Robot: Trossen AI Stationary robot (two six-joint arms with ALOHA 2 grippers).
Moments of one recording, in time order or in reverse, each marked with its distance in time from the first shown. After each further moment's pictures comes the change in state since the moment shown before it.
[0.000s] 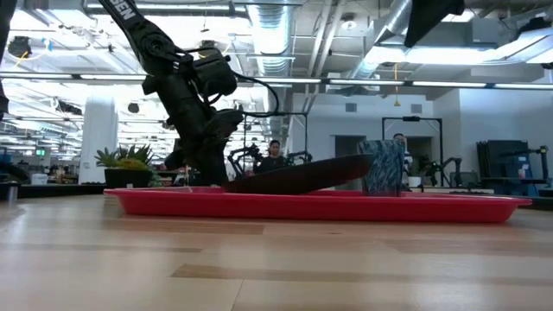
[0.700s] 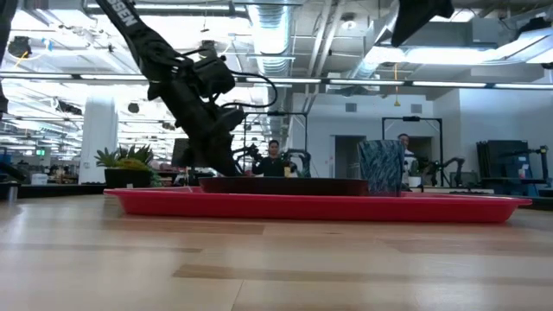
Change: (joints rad) left arm 0.074 0.003 -0.005 0.137 0.002 0.140; right arm -0.084 -0.014 0.000 0.106 0.018 -0.066
